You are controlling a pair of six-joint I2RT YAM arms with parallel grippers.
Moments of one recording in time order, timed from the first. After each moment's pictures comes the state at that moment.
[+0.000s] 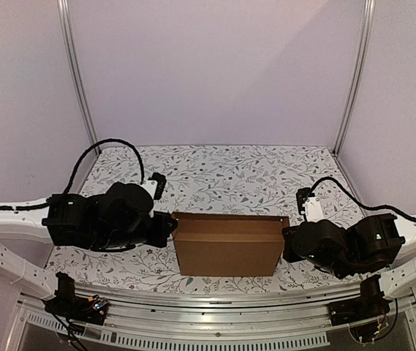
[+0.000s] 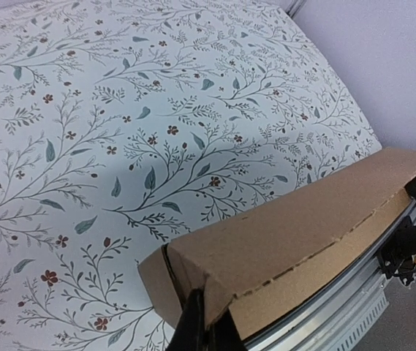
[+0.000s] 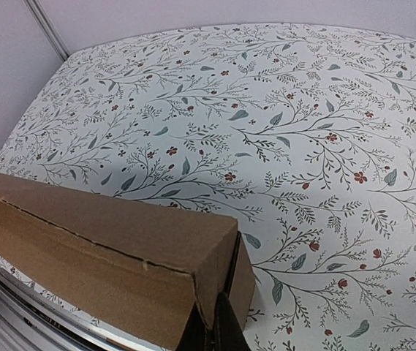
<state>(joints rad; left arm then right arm) -1.27 1.19 0.94 -0.51 -0.43 -0.81 1.44 1.10 0.83 -0.66 0.80 1.04</state>
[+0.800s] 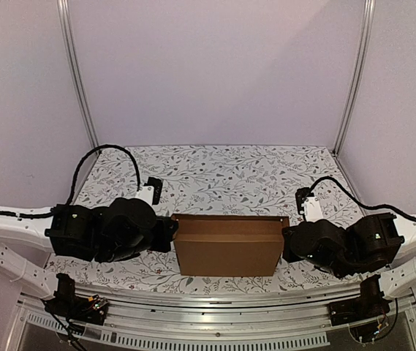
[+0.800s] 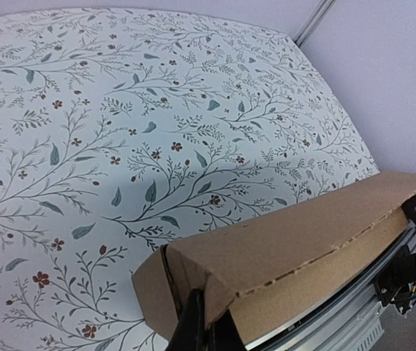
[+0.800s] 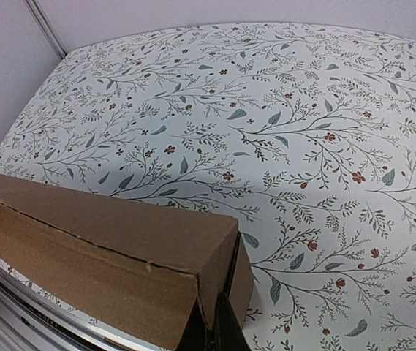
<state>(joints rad) -1.35 1.19 0.87 -0.43 -0.58 -0.92 1.44 1.11 0.84 -0.67 0.80 1.04</state>
